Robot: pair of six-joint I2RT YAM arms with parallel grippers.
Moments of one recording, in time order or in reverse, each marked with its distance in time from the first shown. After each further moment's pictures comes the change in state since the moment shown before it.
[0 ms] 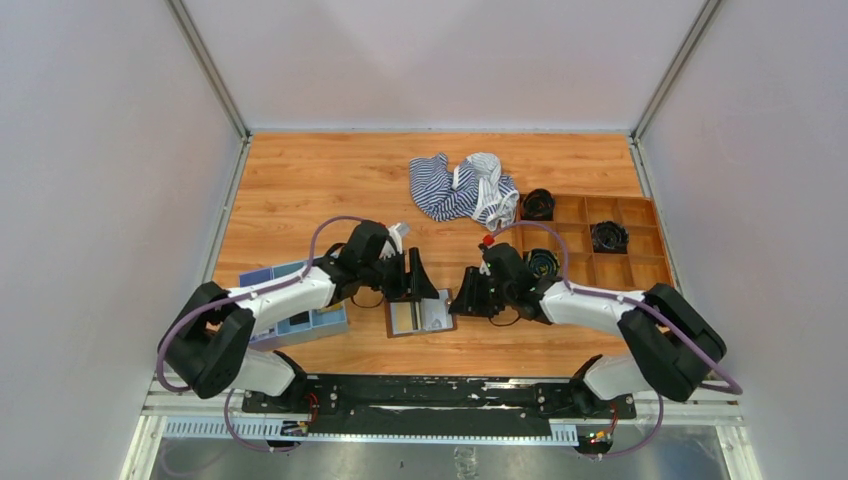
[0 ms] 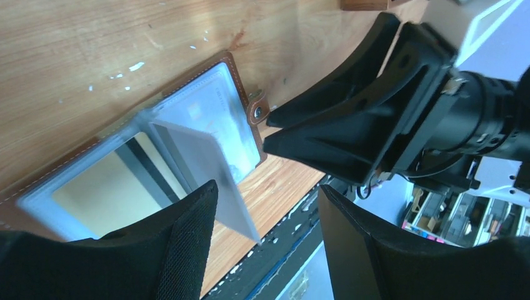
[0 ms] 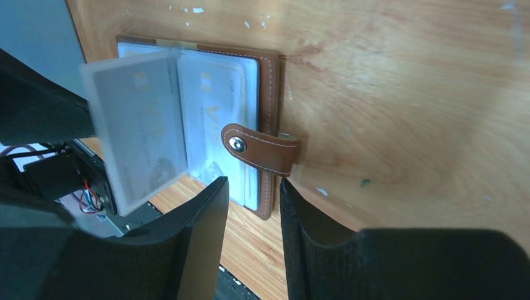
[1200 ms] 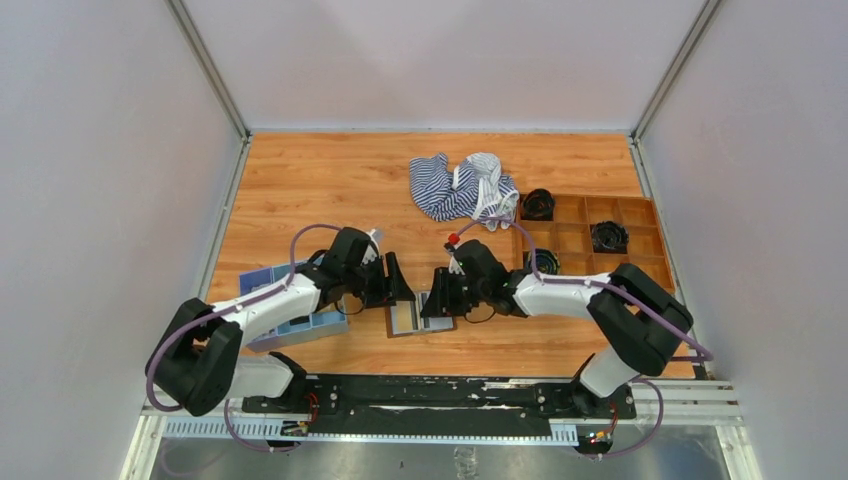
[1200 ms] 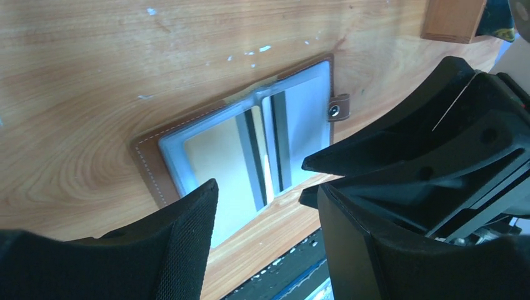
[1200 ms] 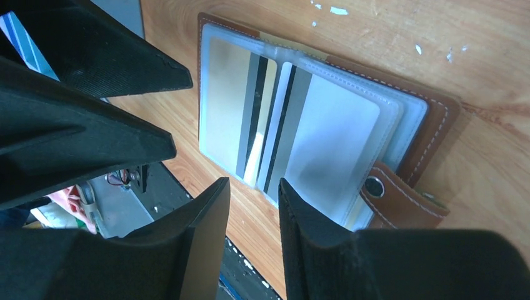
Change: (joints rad) left arm 0.077 -0.079 -0.058 -0.138 -0.119 0.023; right arm 0.110 0.125 0.130 0.066 -0.081 -0.001
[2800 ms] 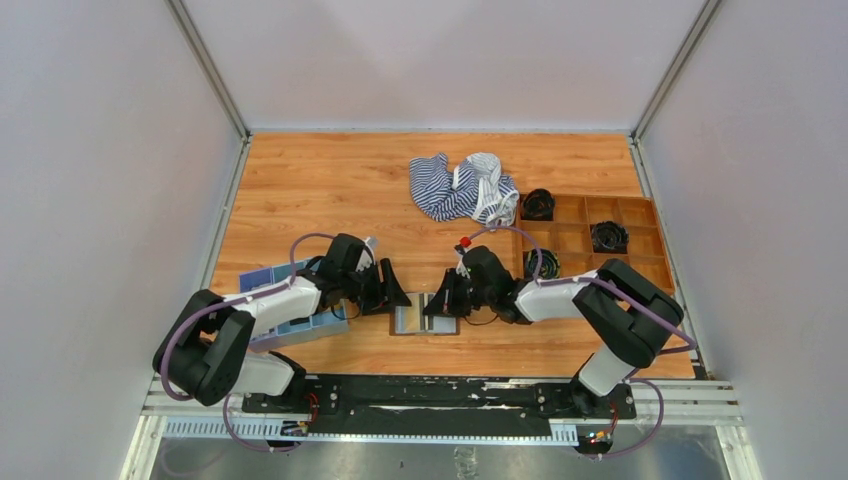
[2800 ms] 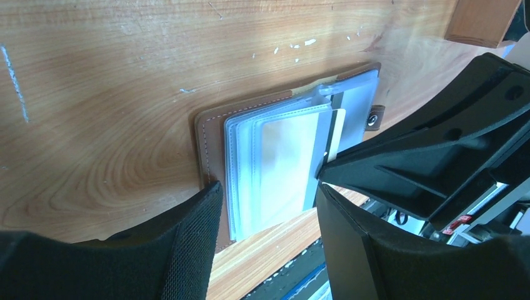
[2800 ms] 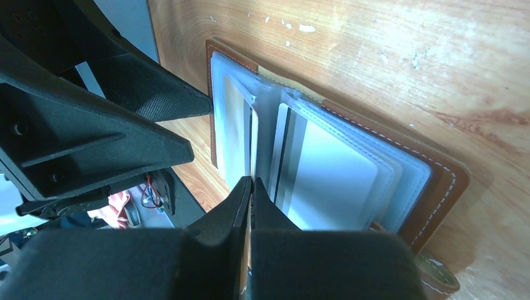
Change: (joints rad) left arm 0.064 0.054 -0.100 0.120 0.072 -0.017; right arm -0.031 0.086 -0.097 0.268 -0.013 0.175
